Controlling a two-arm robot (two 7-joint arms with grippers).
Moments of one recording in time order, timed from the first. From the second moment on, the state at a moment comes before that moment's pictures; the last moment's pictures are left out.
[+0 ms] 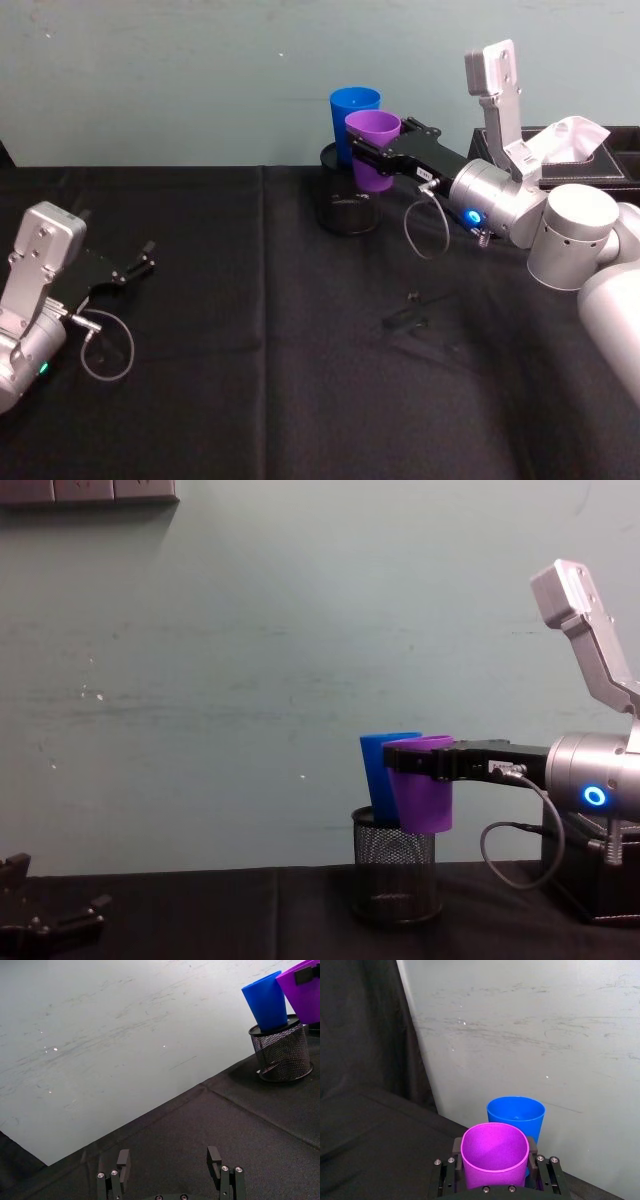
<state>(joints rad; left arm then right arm) -0.20 0.60 0.45 -1.41 -0.25 -0.12 0.03 0.69 0.20 -0.40 -0.95 0.38 0.03 0.47</state>
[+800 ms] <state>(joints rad) -0.20 0.60 0.45 -1.41 -0.25 -0.12 0.03 0.69 0.20 -0.40 -0.95 0.38 0.03 0.47</state>
